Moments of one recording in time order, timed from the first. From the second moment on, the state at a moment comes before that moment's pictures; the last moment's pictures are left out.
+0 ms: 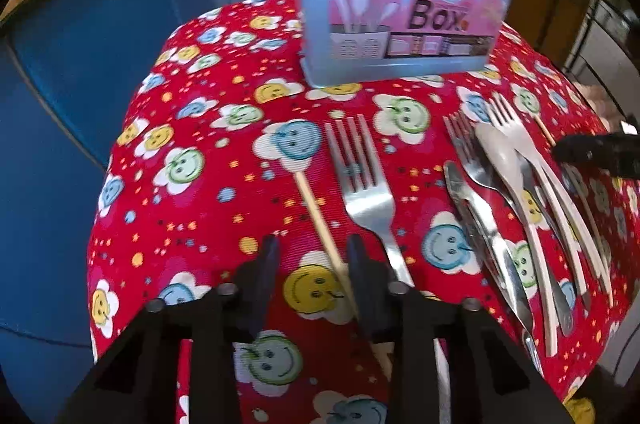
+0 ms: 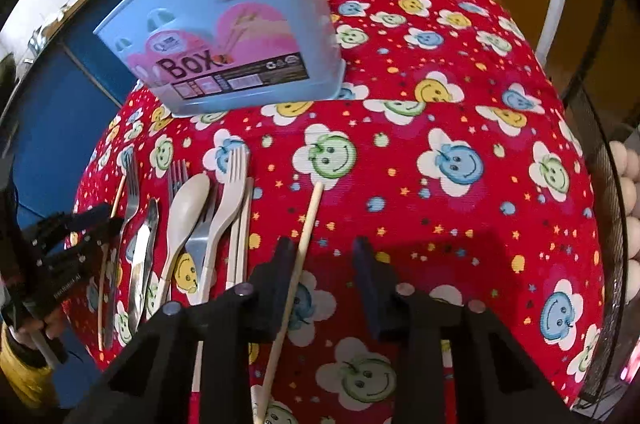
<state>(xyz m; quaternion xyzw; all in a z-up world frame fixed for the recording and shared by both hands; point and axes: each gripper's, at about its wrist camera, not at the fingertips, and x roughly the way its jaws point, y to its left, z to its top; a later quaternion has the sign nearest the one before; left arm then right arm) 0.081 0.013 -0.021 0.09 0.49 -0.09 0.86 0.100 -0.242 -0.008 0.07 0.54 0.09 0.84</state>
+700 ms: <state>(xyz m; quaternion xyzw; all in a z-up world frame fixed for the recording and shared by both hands) 0.096 0.024 -0.008 0.00 0.53 -0.14 0.84 0.138 -0.222 0.005 0.07 0.60 0.08 0.79</state>
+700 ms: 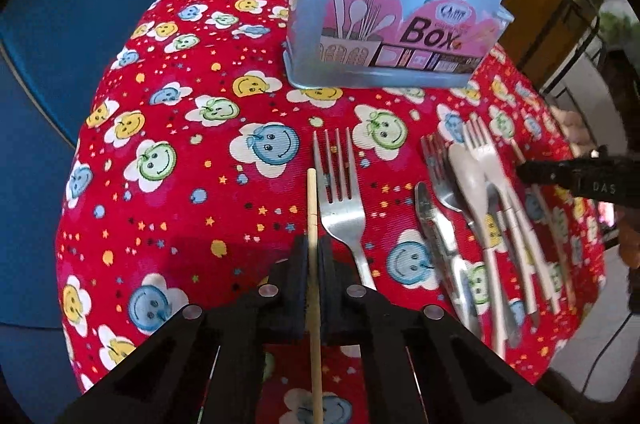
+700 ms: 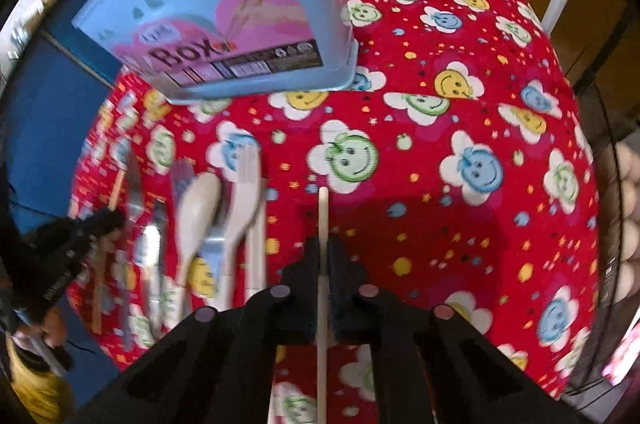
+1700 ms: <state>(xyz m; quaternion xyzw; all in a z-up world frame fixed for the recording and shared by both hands) 0.149 0.003 0.167 -0.08 0.27 -0.13 0.95 0.134 -0.203 0.181 0.07 0.30 0.11 0.95</state>
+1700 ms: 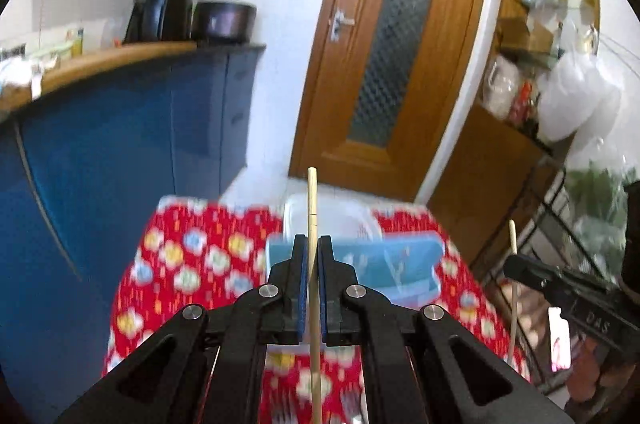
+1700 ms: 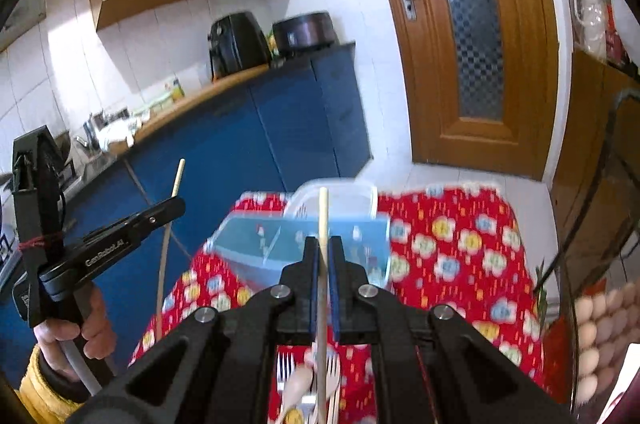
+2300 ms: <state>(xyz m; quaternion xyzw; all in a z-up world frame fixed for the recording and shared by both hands) 0.247 -0.005 0.181 -0.09 0.17 -0.07 0.98 0.223 -0.199 0.190 0.06 0.18 0.09 0.98</state>
